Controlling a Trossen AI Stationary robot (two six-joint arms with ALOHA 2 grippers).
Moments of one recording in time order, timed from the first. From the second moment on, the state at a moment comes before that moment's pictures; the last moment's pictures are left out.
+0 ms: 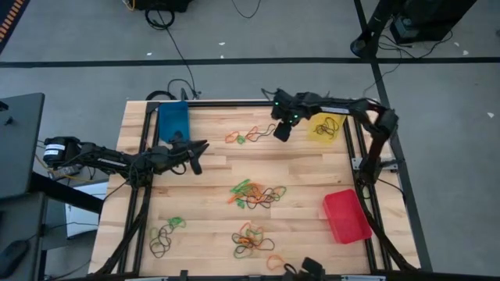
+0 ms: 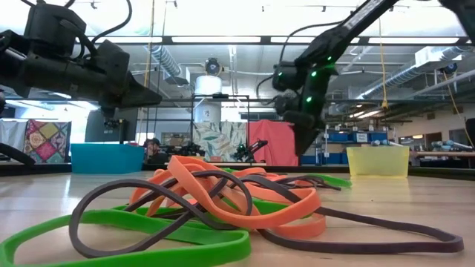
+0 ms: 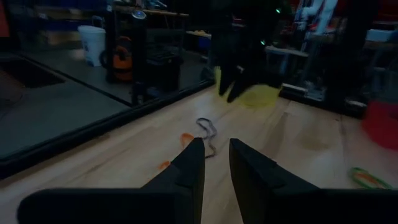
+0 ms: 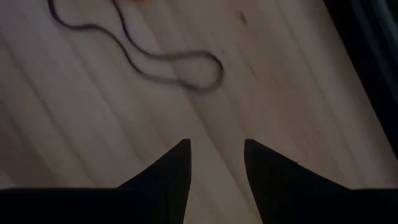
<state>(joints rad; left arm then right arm) 0.08 0.95 0.04 0.85 -0.49 -0.17 -0.59 1.85 1.28 -0.68 0.05 -0.08</state>
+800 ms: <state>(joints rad) 0.08 0.95 0.04 0.84 -0.50 -0.16 -0.62 2.17 1.58 -0.83 0.02 -0.21</state>
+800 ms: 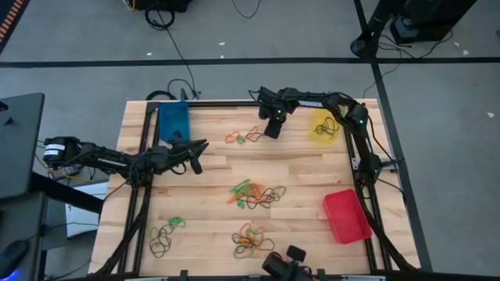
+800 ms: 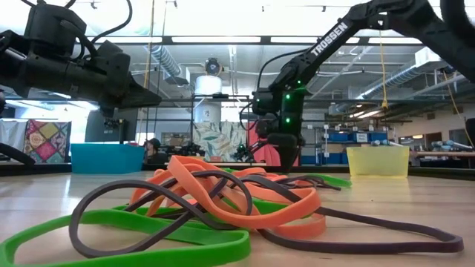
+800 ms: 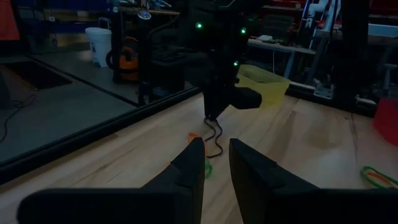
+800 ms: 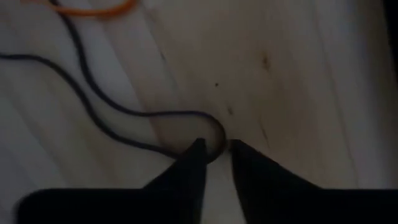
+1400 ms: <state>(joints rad) 0.08 0.95 0.04 0.84 -0.51 -0.14 -0.55 1.97 1.57 -1.09 0.06 -0.21</state>
